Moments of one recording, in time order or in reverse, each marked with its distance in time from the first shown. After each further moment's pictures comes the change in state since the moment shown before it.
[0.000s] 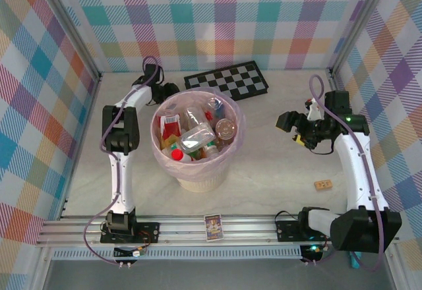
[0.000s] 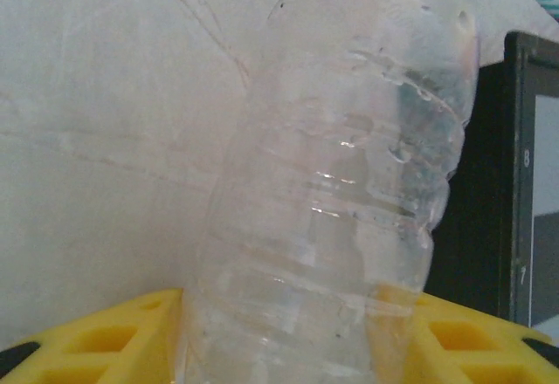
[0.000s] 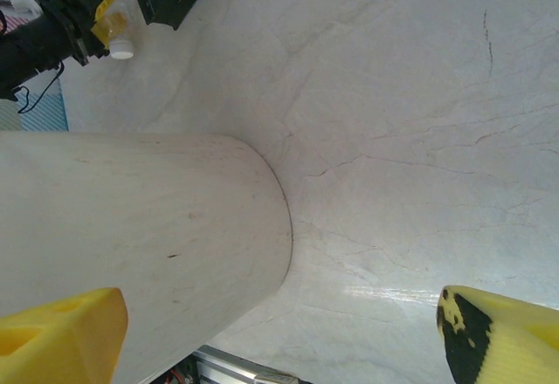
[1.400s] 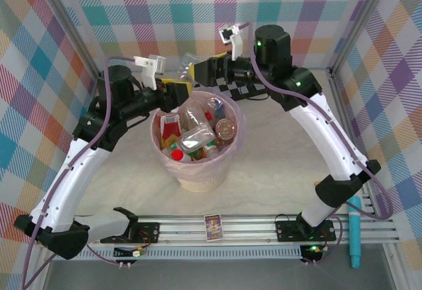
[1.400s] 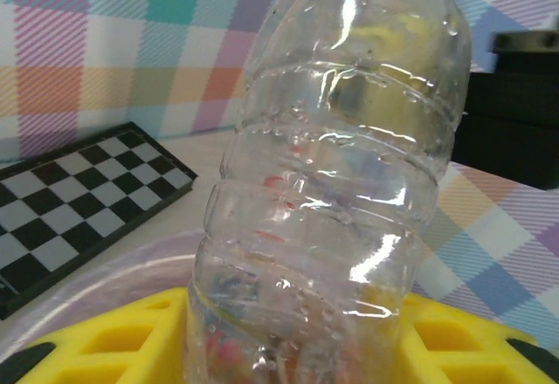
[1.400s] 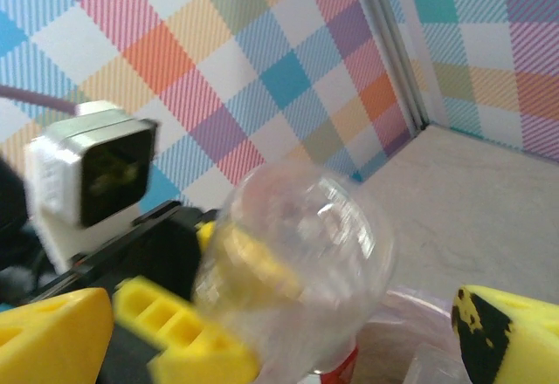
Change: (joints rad) left arm -0.373 -1.204 -0.424 -0.064 0.122 0.225; right arm 0.728 0.469 0.911 0.427 0.095 0.005
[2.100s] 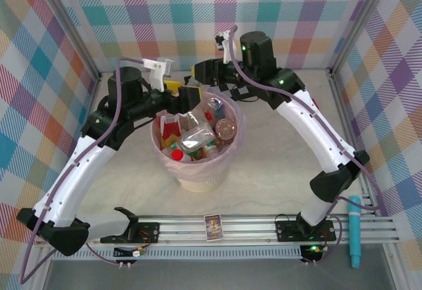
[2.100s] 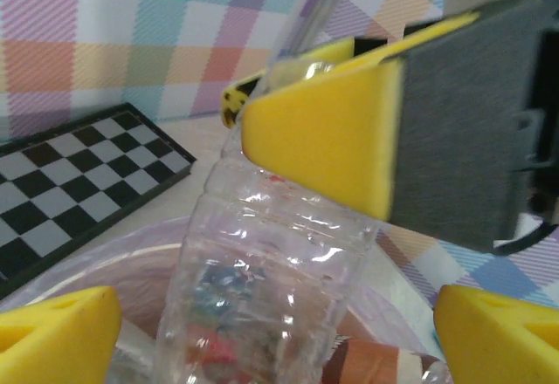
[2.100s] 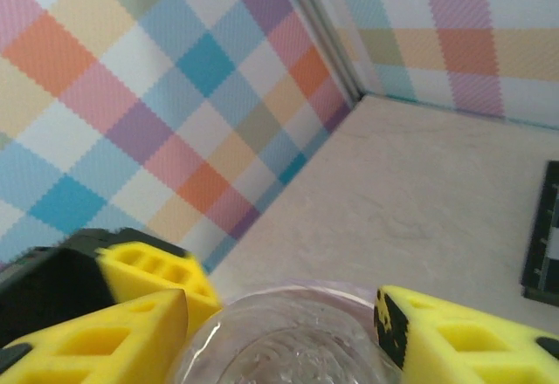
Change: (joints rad) left arm -0.036 0.010 -0.036 0.014 -0.059 -0.025; right arm -0.001 0.040 -0.107 0.051 0.142 0.039
